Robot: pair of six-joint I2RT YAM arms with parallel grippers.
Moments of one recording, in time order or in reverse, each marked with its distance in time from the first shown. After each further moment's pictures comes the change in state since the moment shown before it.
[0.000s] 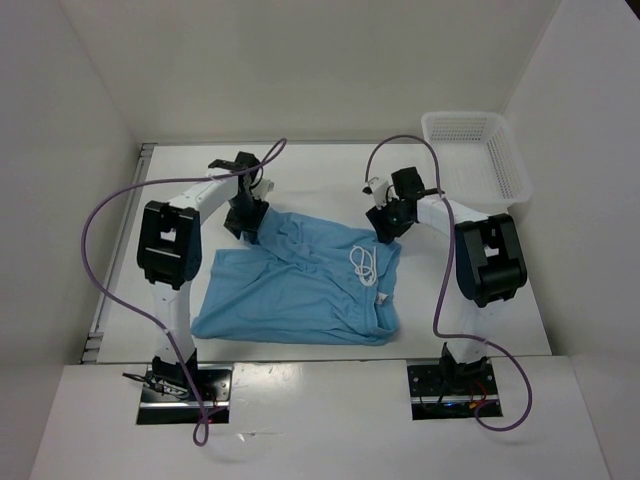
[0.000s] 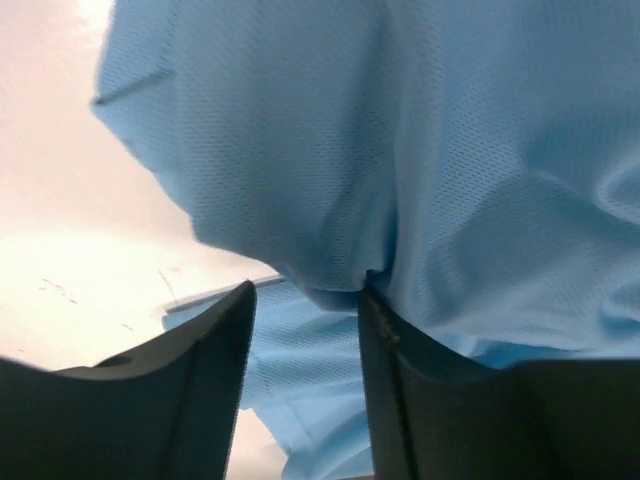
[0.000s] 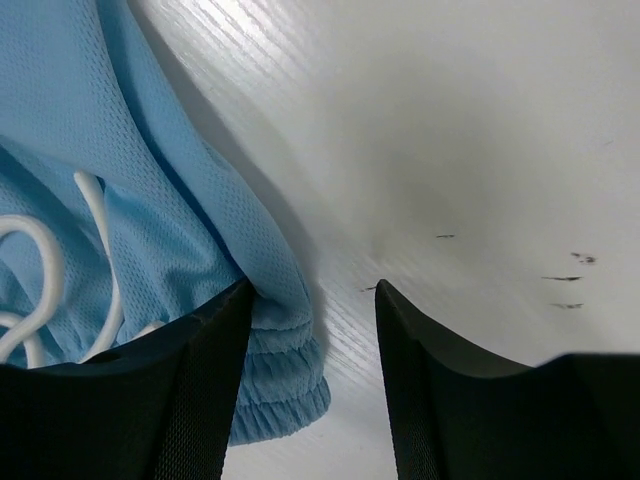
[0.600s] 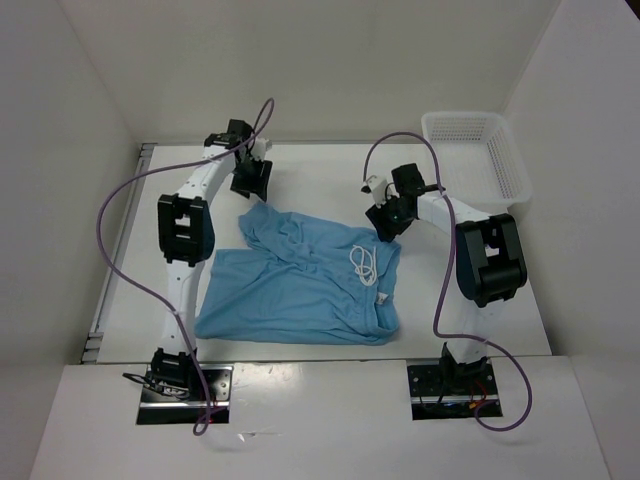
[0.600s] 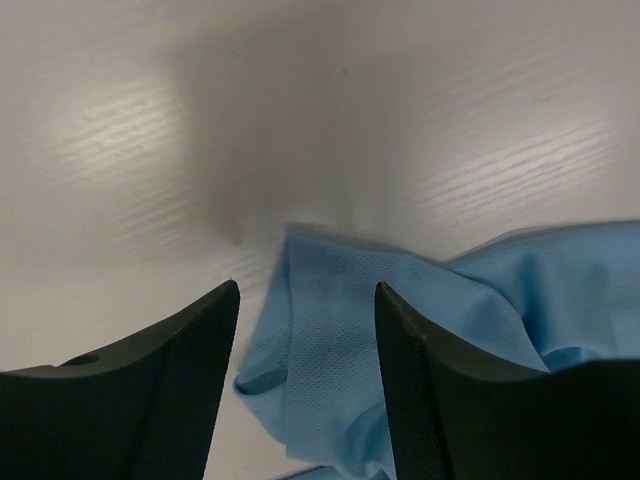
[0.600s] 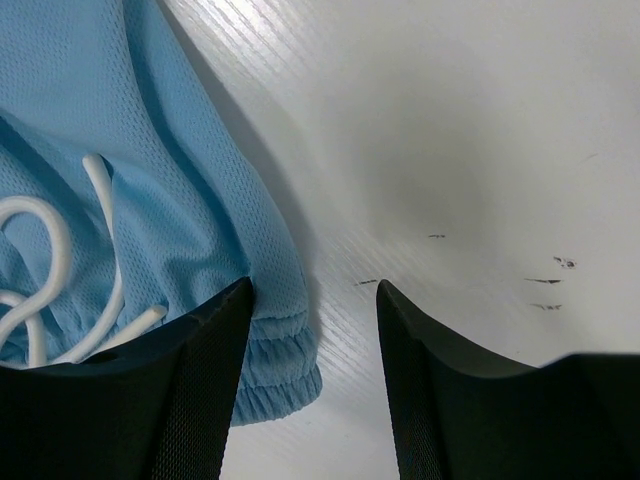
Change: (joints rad) left arm 0.091 0.353 0.644 -0.012 0.167 -0.001; right arm 0.000 0.000 0.052 -0.061 -0.006 -0.064
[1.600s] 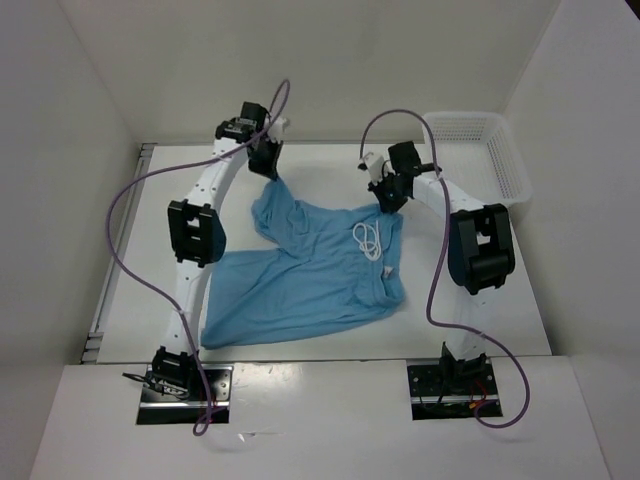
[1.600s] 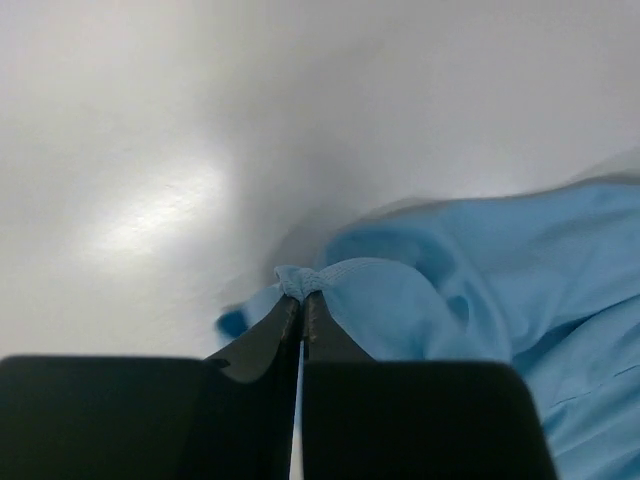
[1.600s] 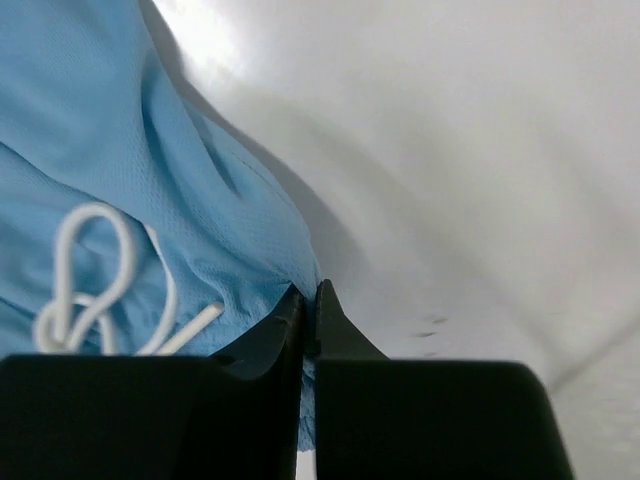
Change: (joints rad) left arm -0.086 0.094 0.230 -0.081 0.053 0.000; right arm -0.006 0.122 0.216 -0.078 0.021 -0.033
